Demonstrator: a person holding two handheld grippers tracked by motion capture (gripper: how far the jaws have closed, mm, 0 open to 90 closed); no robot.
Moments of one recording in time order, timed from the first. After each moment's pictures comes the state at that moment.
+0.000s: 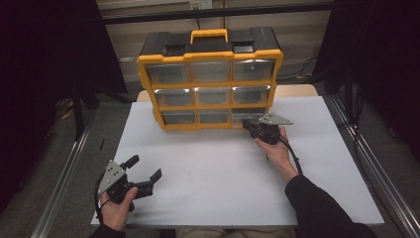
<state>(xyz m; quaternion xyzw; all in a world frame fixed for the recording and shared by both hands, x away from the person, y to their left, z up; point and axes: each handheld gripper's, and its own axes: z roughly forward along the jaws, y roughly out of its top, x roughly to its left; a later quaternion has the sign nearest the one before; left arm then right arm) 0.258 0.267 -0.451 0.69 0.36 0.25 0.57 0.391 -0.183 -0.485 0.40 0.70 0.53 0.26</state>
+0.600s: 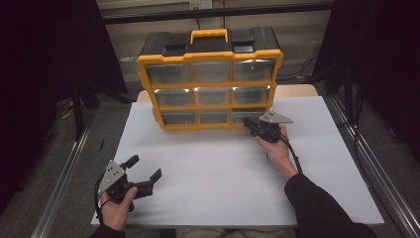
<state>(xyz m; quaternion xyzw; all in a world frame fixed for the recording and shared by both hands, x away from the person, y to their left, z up) 0.258 0.267 -0.451 0.69 0.36 0.25 0.57 0.396 -0.186 -0.485 0.40 0.69 0.53 0.27</state>
